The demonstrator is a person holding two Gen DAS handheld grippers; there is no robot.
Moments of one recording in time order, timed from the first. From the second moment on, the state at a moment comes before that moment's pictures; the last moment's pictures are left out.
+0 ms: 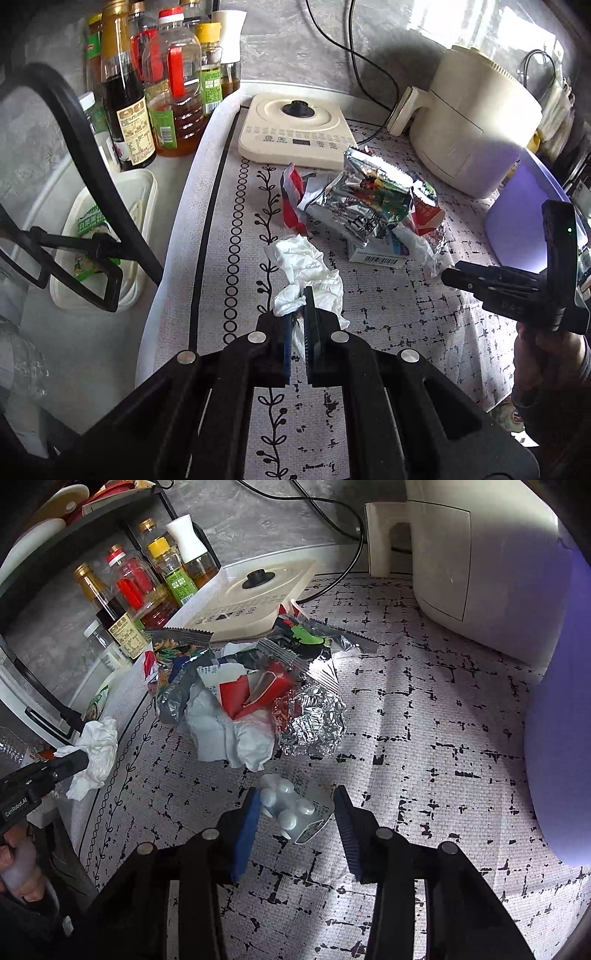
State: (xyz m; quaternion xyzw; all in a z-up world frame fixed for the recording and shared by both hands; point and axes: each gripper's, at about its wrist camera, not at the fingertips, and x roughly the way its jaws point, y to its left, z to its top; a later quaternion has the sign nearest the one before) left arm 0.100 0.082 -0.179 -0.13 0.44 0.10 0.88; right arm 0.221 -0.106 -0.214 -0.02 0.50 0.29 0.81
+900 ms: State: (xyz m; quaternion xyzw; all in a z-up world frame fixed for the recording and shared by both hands) left arm 0.220 -0.028 -0.057 -0.05 0.32 -0.09 0.94; right arm 0.218 -0.215 -0.043 0.05 0.35 0.24 0.91
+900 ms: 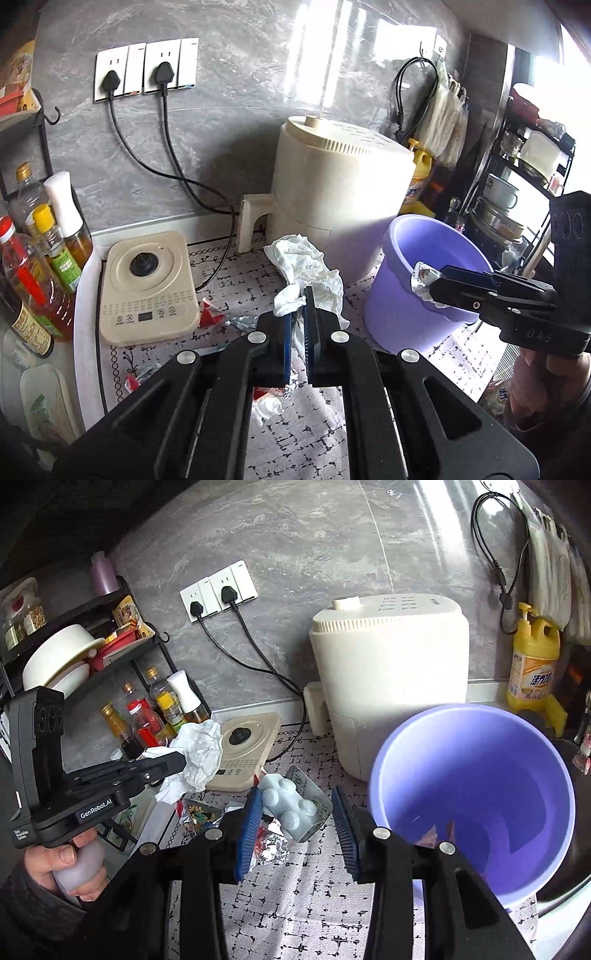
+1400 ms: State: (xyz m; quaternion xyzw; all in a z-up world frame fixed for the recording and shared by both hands) left arm 0.288 -0.133 -0.044 -0.03 0.31 -0.22 0.93; right arm 0.206 -0.356 -0.021 0.12 0.30 0.06 0.95
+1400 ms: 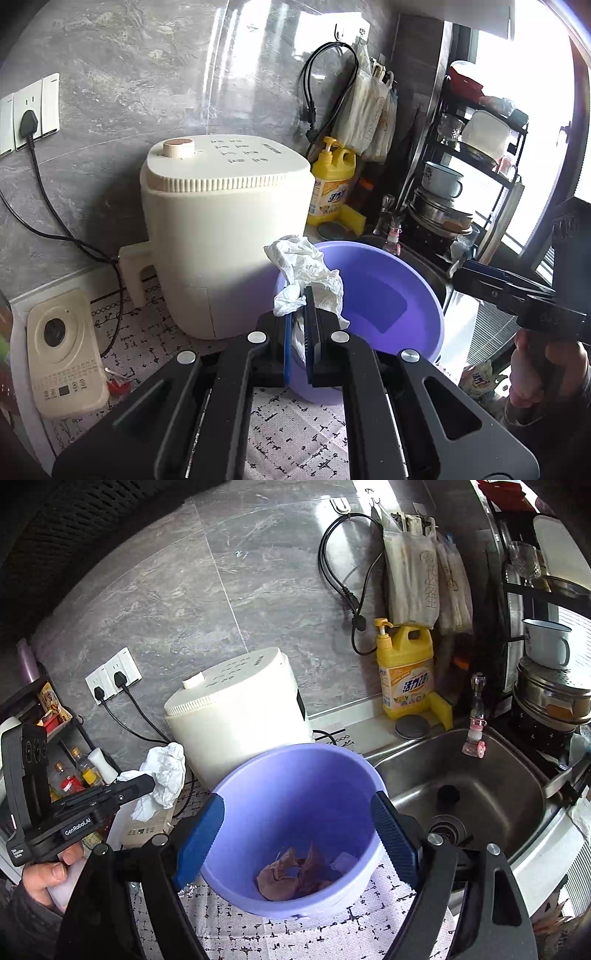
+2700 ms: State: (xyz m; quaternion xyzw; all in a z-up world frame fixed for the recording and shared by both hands) left arm 0.235 -0.042 -0.077 -0.05 0.31 -0.05 0.95; right arm 0.219 -0.292 -0.042 0.08 0.30 0.19 0.93
